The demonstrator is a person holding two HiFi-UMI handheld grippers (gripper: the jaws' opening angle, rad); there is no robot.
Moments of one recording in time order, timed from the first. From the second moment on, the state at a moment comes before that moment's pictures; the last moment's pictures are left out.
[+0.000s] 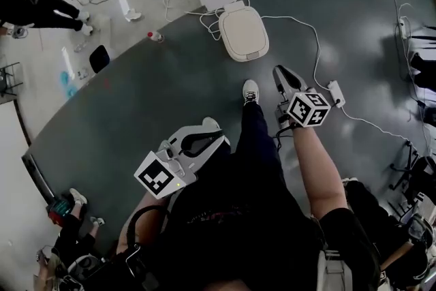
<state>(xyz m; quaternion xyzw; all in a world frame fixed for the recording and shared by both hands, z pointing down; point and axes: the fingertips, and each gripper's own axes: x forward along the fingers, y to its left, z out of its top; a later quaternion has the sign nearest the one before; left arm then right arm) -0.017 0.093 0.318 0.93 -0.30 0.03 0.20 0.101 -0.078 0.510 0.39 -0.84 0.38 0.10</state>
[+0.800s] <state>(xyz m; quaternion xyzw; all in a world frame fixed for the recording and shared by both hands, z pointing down) 0.045 0.002 0.453 0.88 -0.30 0.03 0.37 0.122 -0.149 0.834 0.45 -0.61 0.64 0.13</state>
